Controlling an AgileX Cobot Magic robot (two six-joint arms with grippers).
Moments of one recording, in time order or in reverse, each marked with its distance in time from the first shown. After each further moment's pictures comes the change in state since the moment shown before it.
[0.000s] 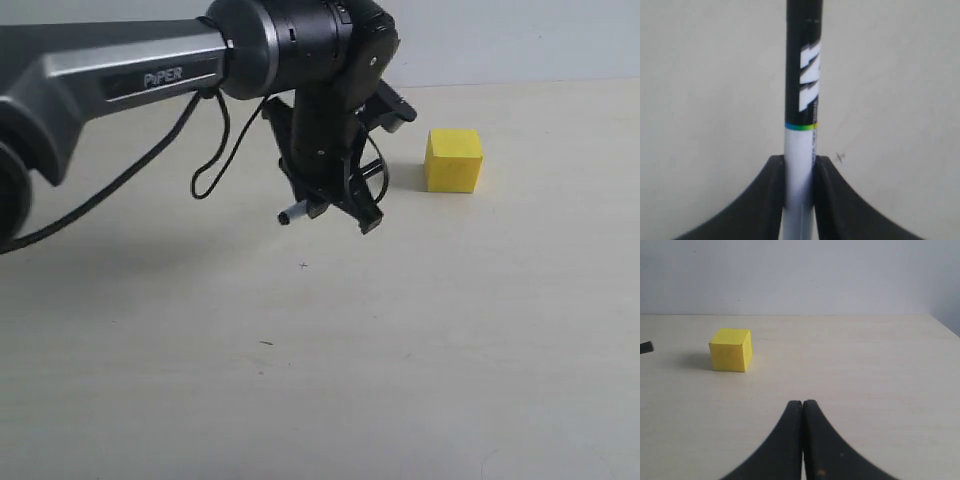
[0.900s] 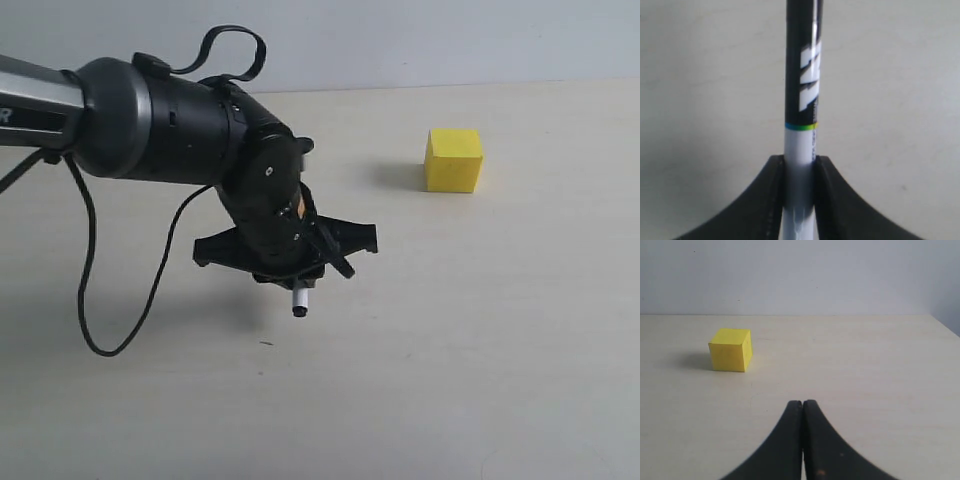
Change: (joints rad) left arm -0.014 -0.286 0.667 -0.148 -0.561 -0.895; right arm 0.000 0.000 0.000 0.000 0.000 0.000
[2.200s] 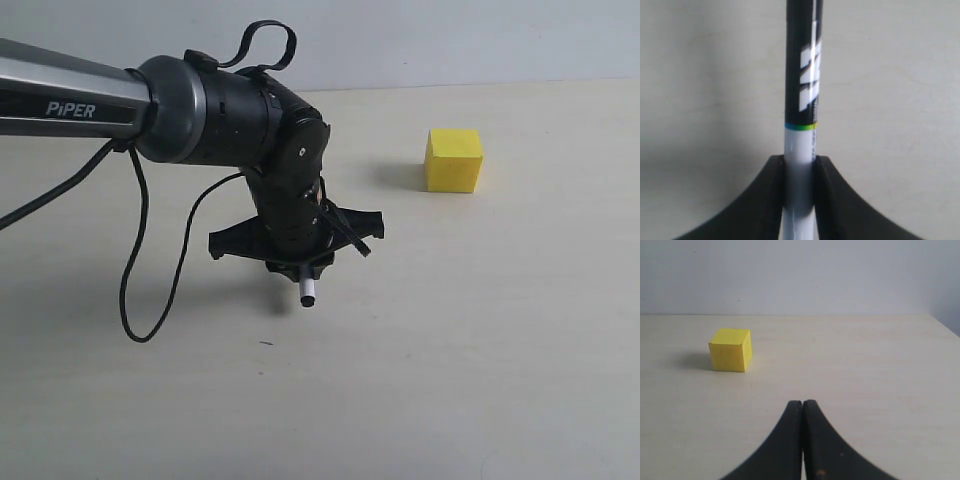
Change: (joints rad) left arm 0.021 0.124 -0.174 -0.011 0.123 -0.052; right arm 0.000 0.000 0.000 0.000 0.000 0.000
